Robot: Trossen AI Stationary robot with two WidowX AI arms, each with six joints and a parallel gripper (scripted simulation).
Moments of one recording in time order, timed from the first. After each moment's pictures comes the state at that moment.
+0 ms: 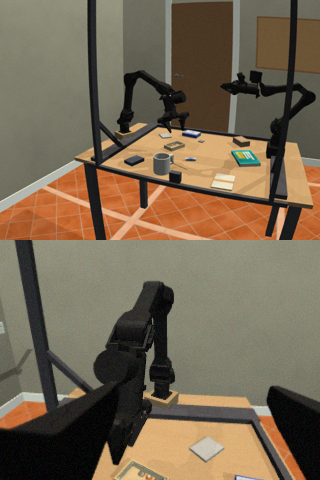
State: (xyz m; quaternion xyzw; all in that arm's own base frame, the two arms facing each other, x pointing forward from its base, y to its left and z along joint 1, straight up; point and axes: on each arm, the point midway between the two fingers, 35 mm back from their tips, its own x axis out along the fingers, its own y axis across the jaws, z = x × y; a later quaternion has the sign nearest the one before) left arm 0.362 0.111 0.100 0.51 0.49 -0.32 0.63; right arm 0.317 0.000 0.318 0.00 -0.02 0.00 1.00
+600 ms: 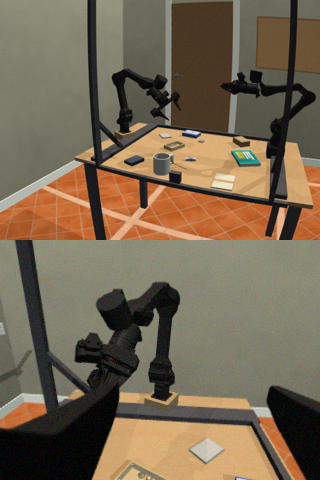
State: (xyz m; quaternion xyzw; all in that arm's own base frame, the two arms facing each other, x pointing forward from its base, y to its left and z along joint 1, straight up) left arm 0.375 0.063 0.200 0.37 0.33 -0.07 0.87; right arm 0.316 0.000 0.320 0.00 -0.02 0.00 1.00
